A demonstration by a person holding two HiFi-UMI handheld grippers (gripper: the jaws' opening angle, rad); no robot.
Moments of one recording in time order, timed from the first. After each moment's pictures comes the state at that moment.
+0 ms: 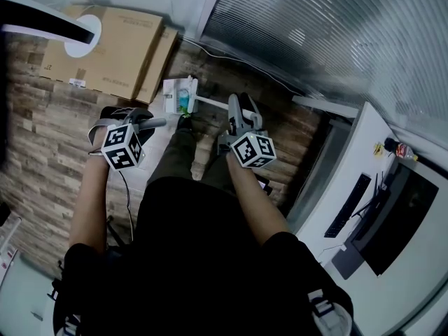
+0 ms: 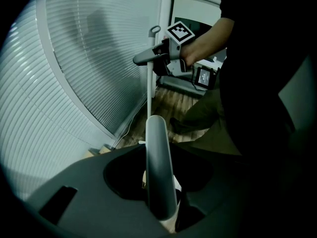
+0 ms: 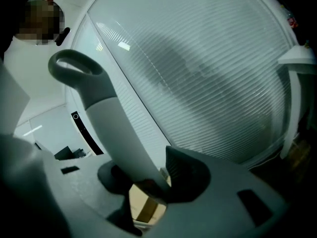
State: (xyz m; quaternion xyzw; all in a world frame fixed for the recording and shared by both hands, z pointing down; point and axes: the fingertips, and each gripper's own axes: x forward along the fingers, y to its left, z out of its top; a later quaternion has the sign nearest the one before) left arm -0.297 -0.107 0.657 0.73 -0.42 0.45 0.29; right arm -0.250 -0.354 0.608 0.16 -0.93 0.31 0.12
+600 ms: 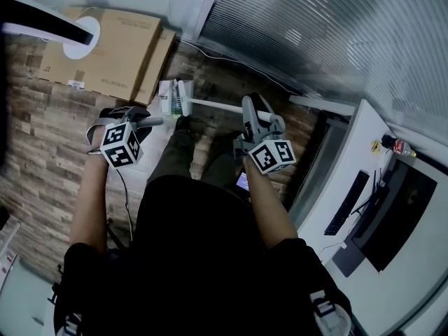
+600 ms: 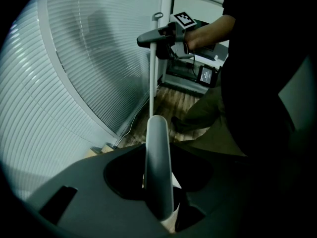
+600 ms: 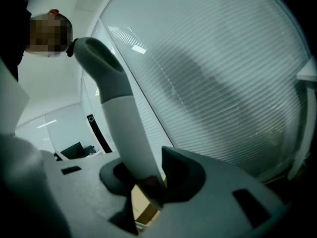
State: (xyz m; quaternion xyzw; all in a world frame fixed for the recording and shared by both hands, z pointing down) left arm -0.303 -0.101 0.659 0.73 -0.42 0.46 0.29; right arm -0.237 -0.367 0.547 0.10 -0.95 0.26 0.09
